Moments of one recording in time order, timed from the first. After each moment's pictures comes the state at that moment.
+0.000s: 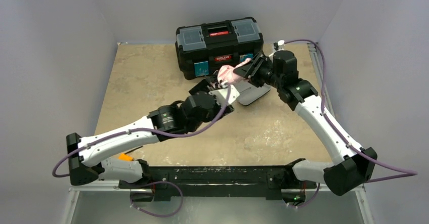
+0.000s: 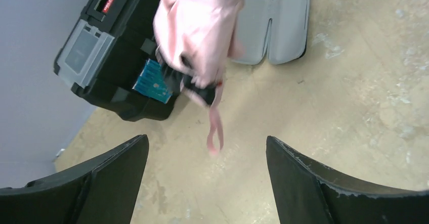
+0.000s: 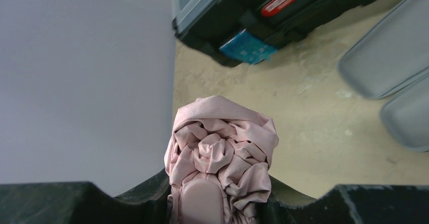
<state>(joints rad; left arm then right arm) -1.18 1.27 1.24 -0.42 -0.65 0.29 0.46 1.24 1.23 -0.37 -0.20 0.97</state>
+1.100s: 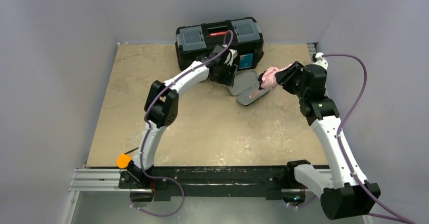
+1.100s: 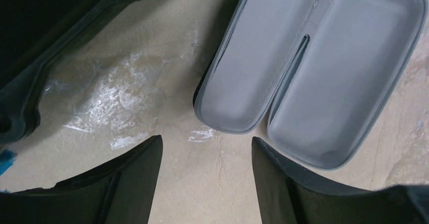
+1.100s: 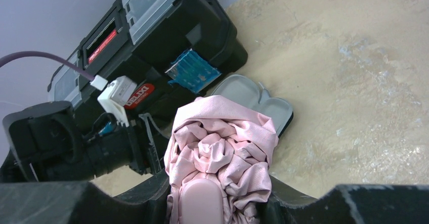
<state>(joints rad) -0.62 2.29 2.02 -0.66 0.11 -0.24 0.12 1.00 1.02 -0.42 0.07 0.67</state>
